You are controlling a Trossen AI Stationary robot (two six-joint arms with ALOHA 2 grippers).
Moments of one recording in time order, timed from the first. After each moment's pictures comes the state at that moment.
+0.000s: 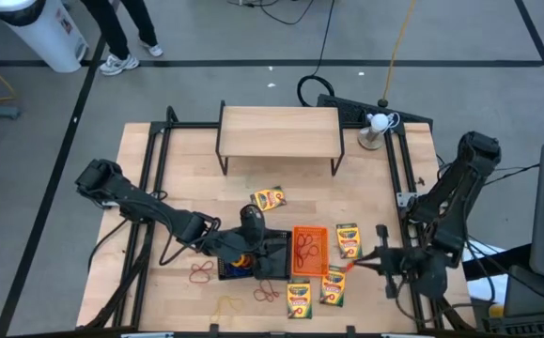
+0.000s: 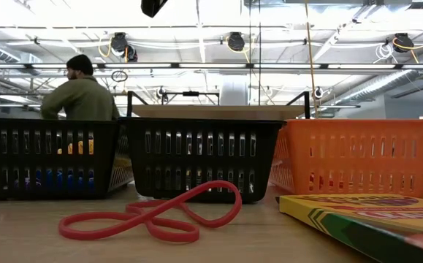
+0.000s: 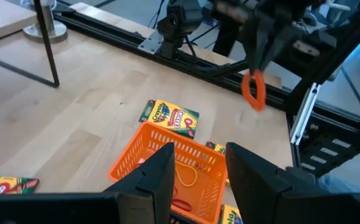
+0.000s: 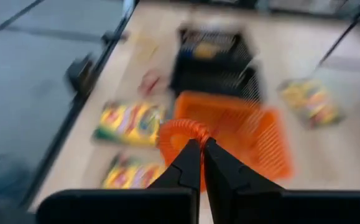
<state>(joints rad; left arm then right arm) -0.44 1.63 1.22 -0.04 -0.51 -0.55 1.09 1.11 0.75 -0.45 0.87 0.62</state>
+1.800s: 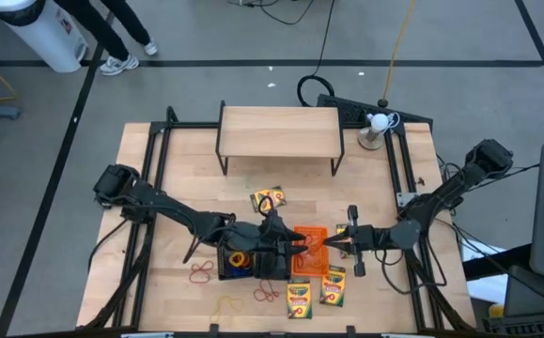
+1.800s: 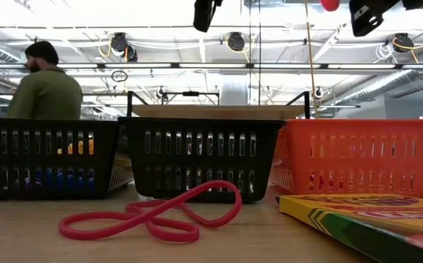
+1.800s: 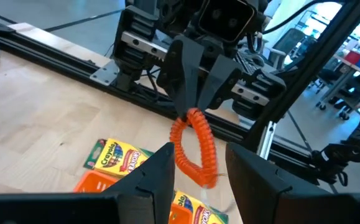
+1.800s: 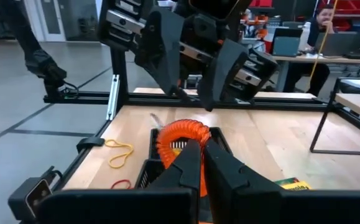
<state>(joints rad) -0.36 1.78 1.22 0.37 -0.34 -0.48 0.67 1.12 0.43 0.62 0.61 0.06</state>
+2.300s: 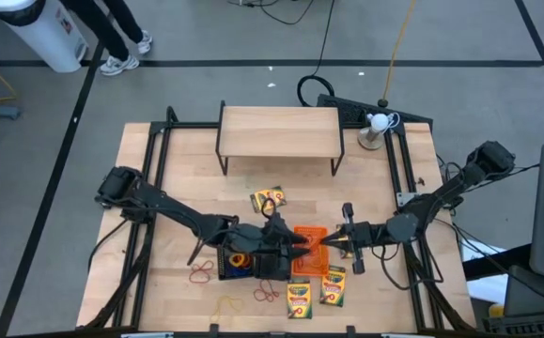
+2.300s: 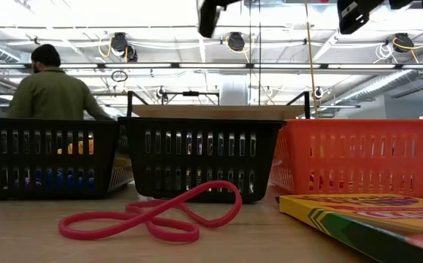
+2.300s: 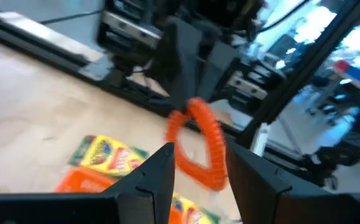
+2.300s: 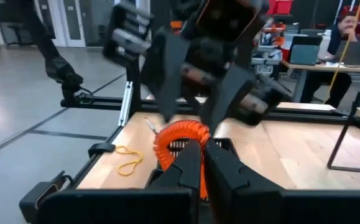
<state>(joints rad) -0.36 1.83 1.22 0.43 -0.31 -0.52 0.59 1.12 0.43 0.67 0.47 0.02</state>
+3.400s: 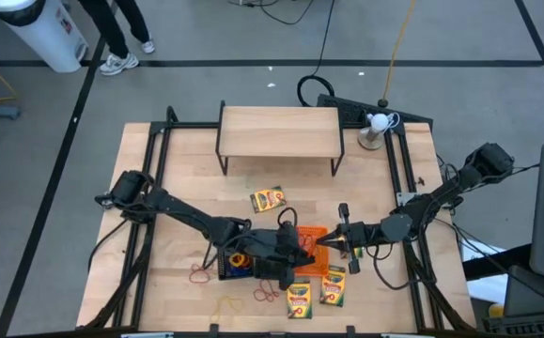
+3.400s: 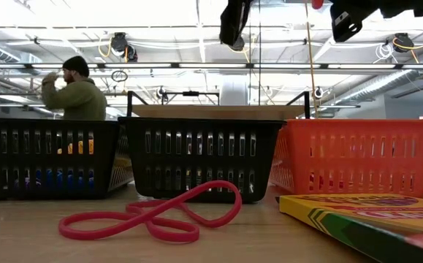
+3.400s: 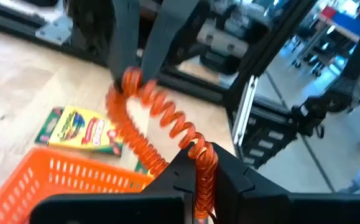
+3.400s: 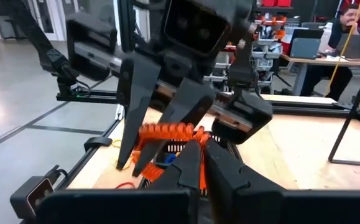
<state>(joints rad) -0.35 1.92 1.35 0.27 -0.15 -0.48 0.56 1.17 0.43 0.69 0.43 0.03</state>
